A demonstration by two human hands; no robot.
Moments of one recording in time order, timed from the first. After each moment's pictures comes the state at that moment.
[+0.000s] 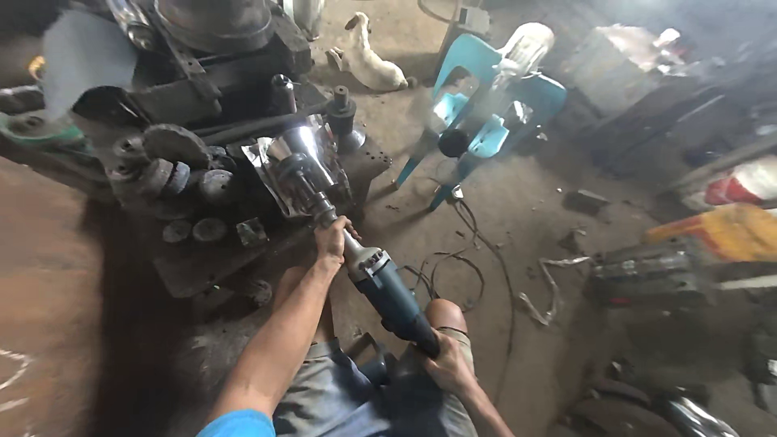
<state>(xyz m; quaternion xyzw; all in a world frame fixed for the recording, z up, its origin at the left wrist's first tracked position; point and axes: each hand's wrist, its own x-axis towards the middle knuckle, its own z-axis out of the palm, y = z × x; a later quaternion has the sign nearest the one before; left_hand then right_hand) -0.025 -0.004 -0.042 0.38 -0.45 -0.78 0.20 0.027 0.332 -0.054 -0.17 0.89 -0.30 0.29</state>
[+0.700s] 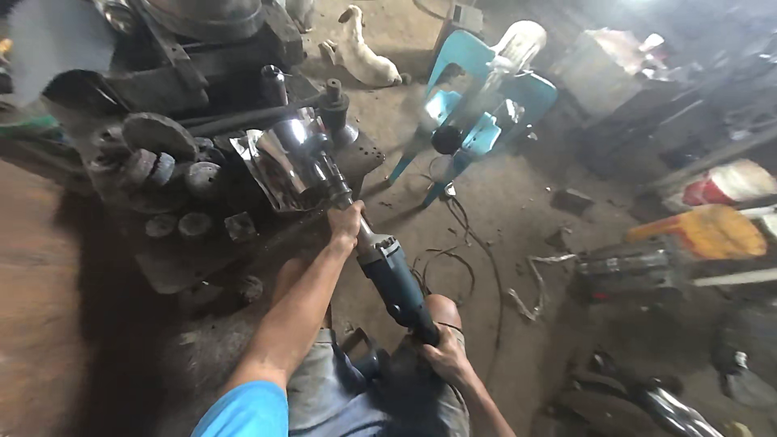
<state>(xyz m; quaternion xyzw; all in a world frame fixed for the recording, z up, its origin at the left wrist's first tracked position) -0.080 0.016 -0.017 0.43 -0.47 -0.75 0.17 0.011 0.342 -0.057 -0.10 0.85 -0.40 0.34</state>
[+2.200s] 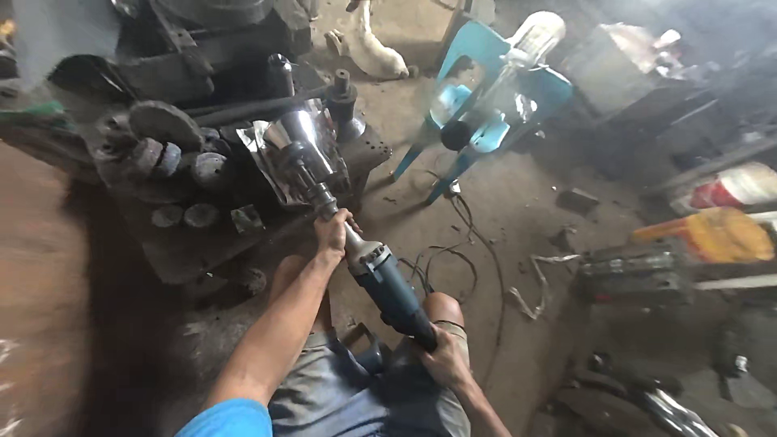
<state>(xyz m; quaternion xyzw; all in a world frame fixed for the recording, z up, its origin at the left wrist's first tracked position) -0.032 0.002 -0.039 0.37 -0.42 -0.79 0.24 0.029 0.336 -0.058 -0.17 0.91 -0.27 0.27</state>
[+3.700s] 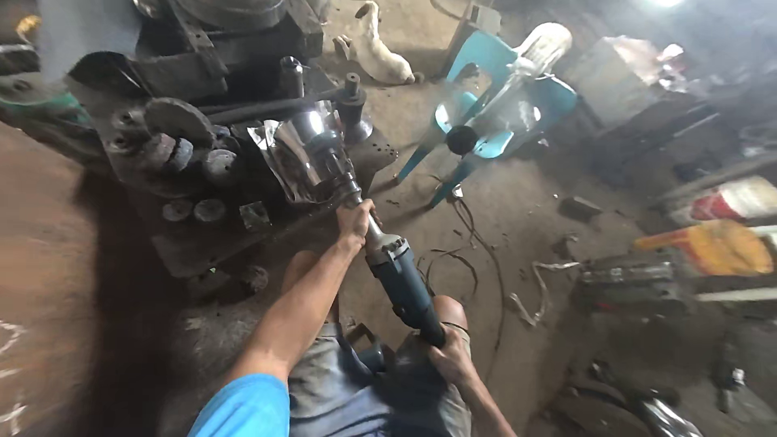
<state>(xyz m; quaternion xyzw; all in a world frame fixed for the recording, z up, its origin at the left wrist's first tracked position) -0.063 0.013 -0.021 0.39 -0.43 -0.79 0.19 0.021 0.342 -0.057 -0.12 0.89 -0.32 0.29</state>
